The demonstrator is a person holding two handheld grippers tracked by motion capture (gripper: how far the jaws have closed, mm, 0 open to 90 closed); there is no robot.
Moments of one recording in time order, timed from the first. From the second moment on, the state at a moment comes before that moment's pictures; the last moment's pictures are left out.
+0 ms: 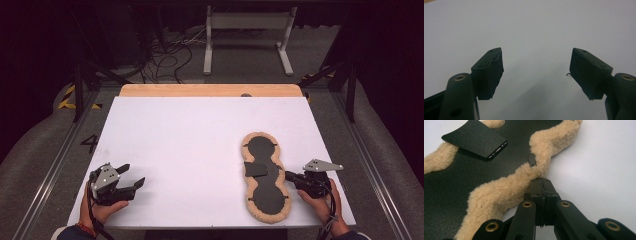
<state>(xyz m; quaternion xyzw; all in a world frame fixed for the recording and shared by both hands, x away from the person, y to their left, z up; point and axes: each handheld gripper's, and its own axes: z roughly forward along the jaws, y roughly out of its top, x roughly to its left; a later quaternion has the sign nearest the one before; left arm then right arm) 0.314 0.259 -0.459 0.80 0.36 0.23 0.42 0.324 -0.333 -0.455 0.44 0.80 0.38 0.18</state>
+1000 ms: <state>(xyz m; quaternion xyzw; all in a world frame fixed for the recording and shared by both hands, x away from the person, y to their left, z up) 0.314 0.258 -0.461 0.81 0.36 0.22 0.41 0.363 -0.301 -0.454 0.43 0.81 0.36 0.19</state>
